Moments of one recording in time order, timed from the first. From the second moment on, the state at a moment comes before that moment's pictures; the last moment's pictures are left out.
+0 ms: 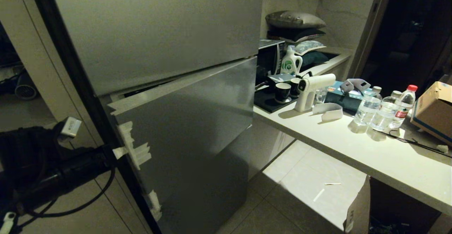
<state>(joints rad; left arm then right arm) 0.02 1.60 -0.41 -0.85 -0.32 -0.34 0.00 0.00 0.00 -0.09 0.01 -0.02</state>
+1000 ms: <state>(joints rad) -0.21 1.49 -0.34 -0.85 -0.31 -0.34 0.00 0.00 0.00 -0.09 0.01 -0.01</state>
